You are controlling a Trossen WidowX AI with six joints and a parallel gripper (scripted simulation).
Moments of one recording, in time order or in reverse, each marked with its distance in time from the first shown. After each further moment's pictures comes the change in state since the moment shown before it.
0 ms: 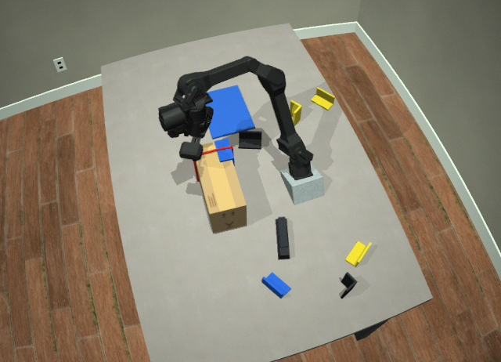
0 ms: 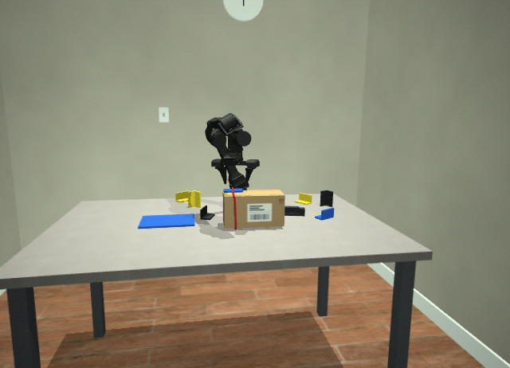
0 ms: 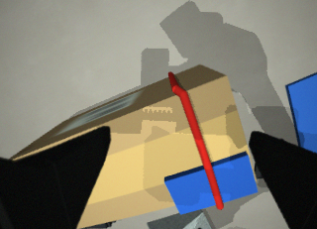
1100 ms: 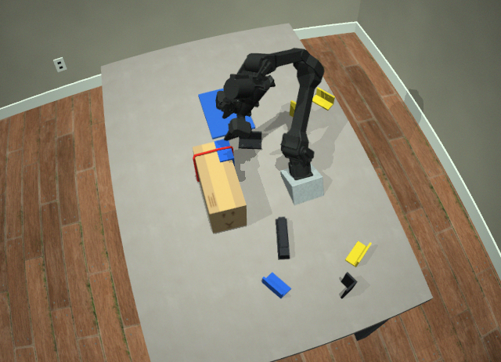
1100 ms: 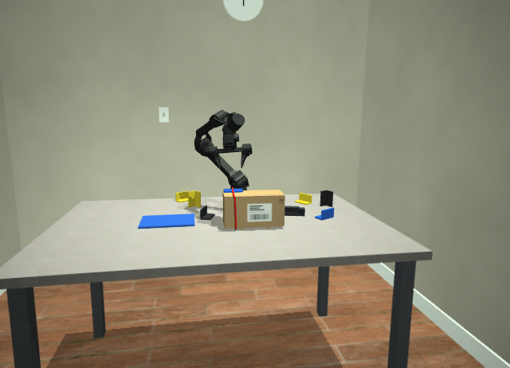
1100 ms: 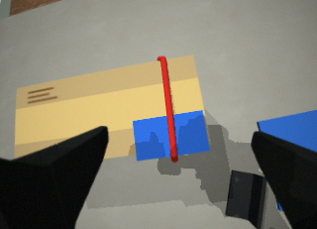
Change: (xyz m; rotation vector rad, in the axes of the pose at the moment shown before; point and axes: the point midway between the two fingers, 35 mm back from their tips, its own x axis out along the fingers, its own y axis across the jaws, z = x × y) arm -0.051 -0.053 -0.088 -0.224 -0.497 0.134
